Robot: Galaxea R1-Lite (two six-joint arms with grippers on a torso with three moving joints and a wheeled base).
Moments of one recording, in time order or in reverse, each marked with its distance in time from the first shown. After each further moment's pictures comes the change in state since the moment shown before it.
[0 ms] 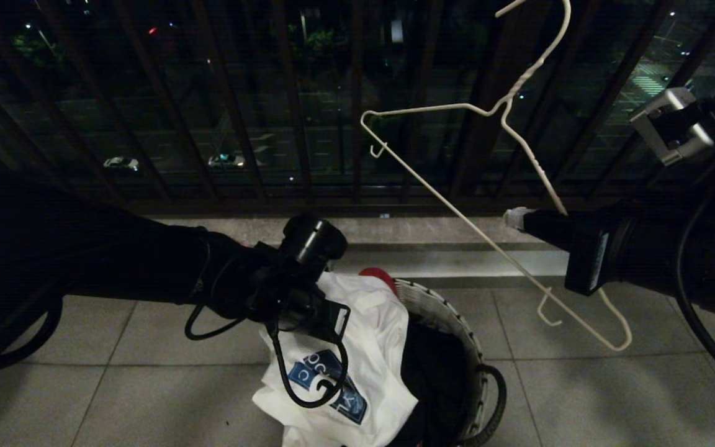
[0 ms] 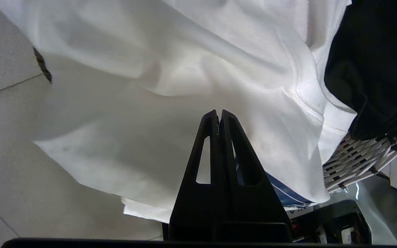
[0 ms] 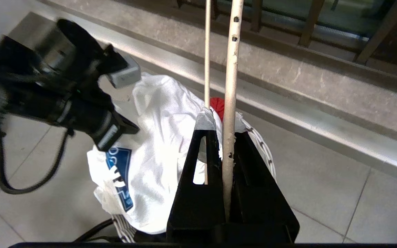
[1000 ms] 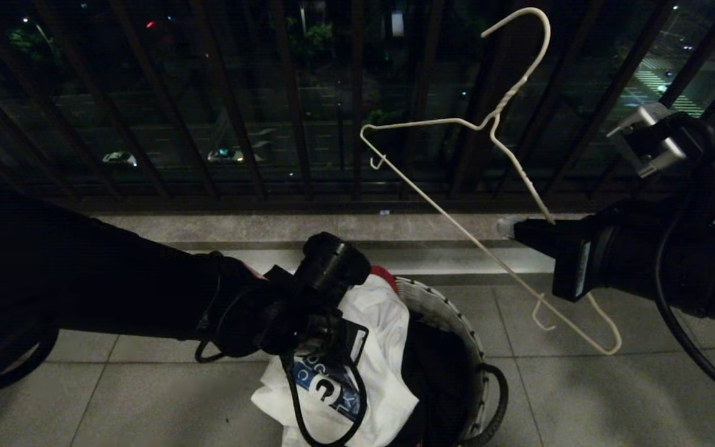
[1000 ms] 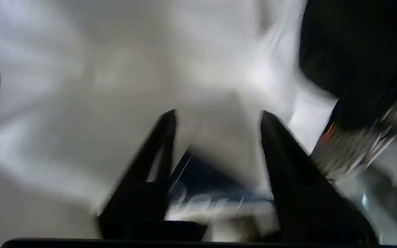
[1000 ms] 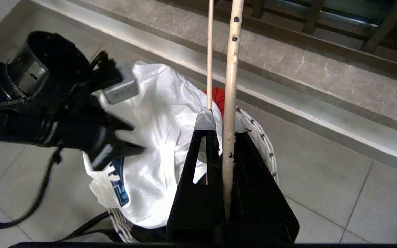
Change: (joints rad) left arm -0.106 -0.019 0.097 -0.121 0.068 -0.001; right arm -0.002 0.027 0.007 0.000 0.001 -0.006
